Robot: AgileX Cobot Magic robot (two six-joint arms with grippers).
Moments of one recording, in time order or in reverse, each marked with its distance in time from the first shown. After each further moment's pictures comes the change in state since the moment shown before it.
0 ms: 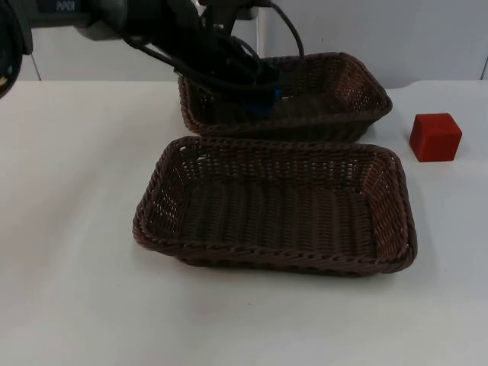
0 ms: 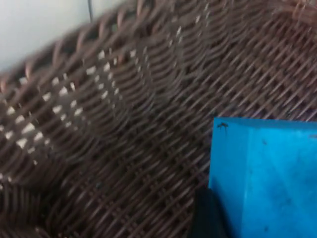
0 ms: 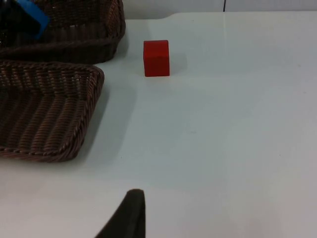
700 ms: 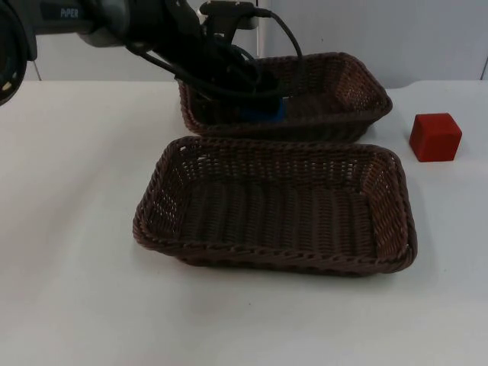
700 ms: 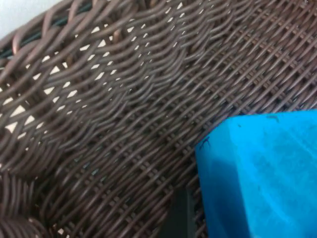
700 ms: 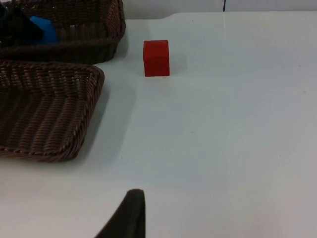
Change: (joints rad) right arm 0.000 0.000 0.000 0.000 0.000 0.000; left arm 0.000 0.008 0.000 0.006 0.012 0.000
